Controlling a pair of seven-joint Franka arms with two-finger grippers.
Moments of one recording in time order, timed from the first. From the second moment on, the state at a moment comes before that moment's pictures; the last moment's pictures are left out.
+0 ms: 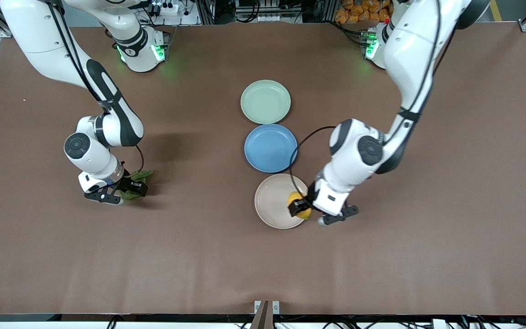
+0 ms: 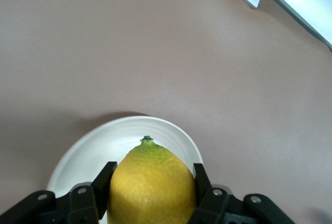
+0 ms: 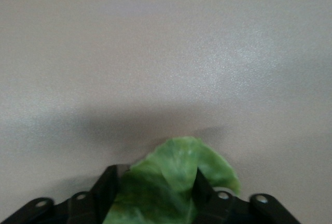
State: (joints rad) left arm -0.40 0.75 -0.19 -1.52 -0.21 2.67 -0.75; right arm 0.07 0.52 0.00 -2.14 0.01 2.78 0.26
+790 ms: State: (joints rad) left arm -0.43 0.86 -0.18 -1.51 -0.18 2.75 -0.76; right arm 0.07 0.47 0.00 -2.12 0.01 2.62 0.27
